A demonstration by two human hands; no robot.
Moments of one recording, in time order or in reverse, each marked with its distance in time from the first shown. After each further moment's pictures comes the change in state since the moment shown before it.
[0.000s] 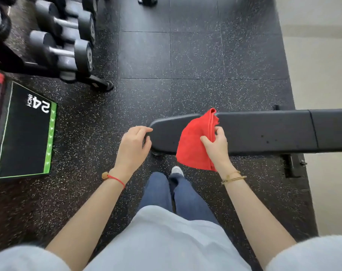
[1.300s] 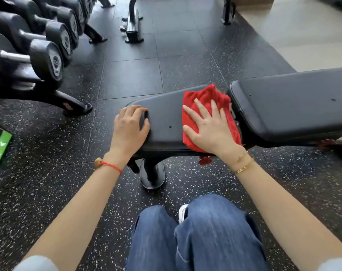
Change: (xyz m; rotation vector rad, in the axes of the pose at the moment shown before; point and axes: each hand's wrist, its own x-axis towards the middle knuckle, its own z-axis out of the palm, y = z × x) left_hand 0.066 -0.187 0.337 0.175 0.321 0.206; right_hand 0.180 0.295 0.144 -1.025 0.102 -0.663
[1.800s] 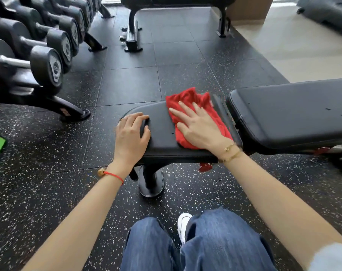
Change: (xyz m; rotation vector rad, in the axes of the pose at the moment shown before) left_hand -0.006 -0.005 0.009 -0.105 0.077 -0.019; right_hand 0.041 -0.016 0.005 0.027 0.009 -0.154
